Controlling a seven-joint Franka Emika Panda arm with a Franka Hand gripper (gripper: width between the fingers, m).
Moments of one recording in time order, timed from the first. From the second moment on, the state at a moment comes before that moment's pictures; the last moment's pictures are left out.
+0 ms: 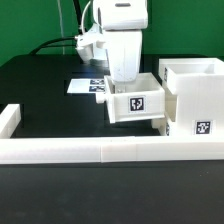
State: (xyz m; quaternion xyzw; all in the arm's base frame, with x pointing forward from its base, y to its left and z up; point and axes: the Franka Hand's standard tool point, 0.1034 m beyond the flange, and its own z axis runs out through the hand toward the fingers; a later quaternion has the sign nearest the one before) arm 0.536 -0.020 0.057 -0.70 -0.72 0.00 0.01
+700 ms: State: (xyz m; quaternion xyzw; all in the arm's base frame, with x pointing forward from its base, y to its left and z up) arm 0.538 -0.004 0.055 -0.71 -0.70 0.00 0.01
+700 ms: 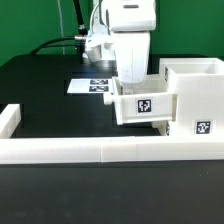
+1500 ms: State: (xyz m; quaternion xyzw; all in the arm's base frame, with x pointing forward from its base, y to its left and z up) arm 0.540 -0.004 0.054 -0.73 -0.69 0.00 0.01
